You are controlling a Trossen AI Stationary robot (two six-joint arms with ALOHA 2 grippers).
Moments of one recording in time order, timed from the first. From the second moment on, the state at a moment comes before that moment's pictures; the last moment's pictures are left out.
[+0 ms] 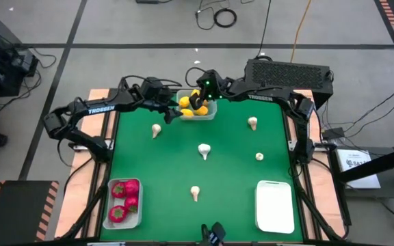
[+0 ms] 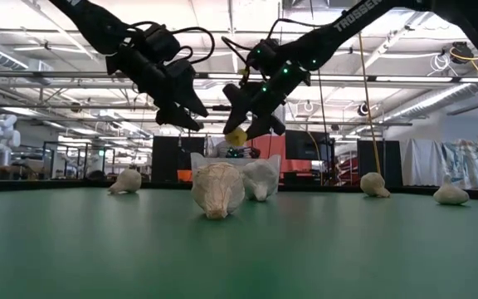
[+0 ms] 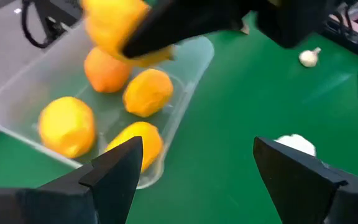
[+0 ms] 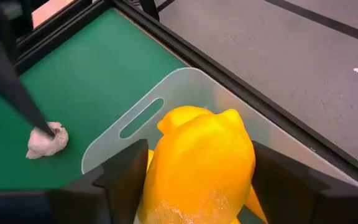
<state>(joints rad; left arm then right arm) 0.62 1.42 0.88 -0.14 0.39 -0.05 -0.51 1.98 1.52 -0.21 -0.03 0.33</state>
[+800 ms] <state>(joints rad) 0.62 1.24 0.88 -0.38 0.25 0.01 -0.51 1.86 1.52 -0.38 -0.13 0.29</state>
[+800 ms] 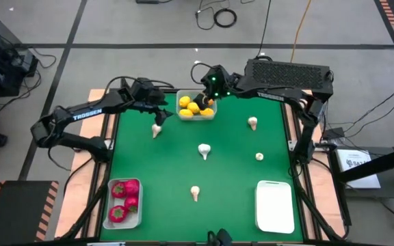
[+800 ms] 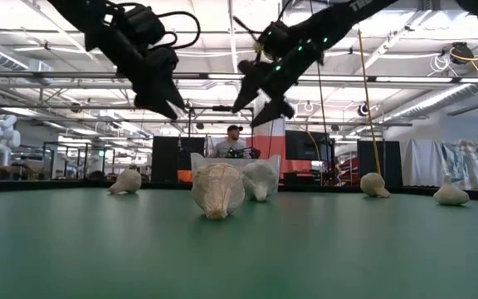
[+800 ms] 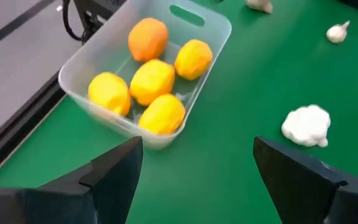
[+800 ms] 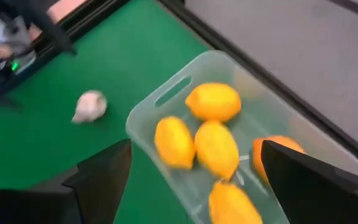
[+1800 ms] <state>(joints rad) 0.51 1.42 0.80 -0.66 -0.08 -0.48 -0.51 1.56 1.52 -0.86 -0.21 0.19</state>
